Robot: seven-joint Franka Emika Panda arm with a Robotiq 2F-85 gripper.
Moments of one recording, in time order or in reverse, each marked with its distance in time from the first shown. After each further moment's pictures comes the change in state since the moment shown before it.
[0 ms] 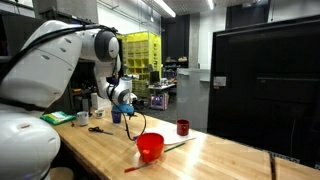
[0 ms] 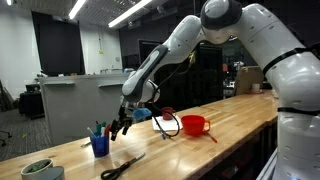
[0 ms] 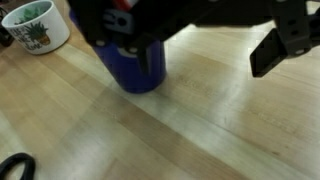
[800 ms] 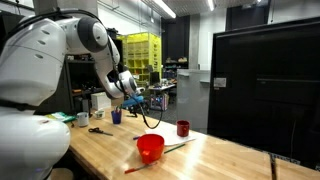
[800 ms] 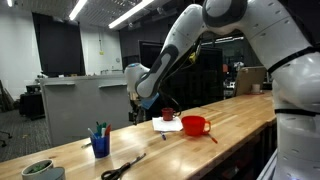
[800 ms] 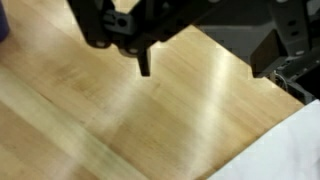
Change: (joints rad) arm 0.287 -0.113 -0.441 0.052 -0.592 -0.245 0.474
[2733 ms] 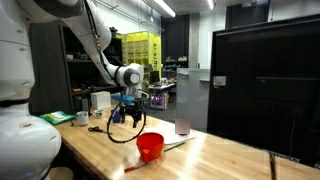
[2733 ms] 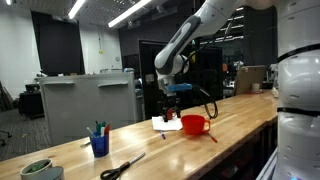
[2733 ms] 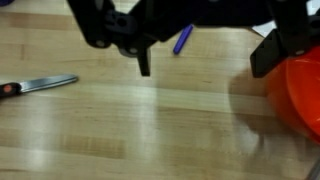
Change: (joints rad) arm -0.248 -0.388 0.122 -0.400 0.569 -0.387 -0.062
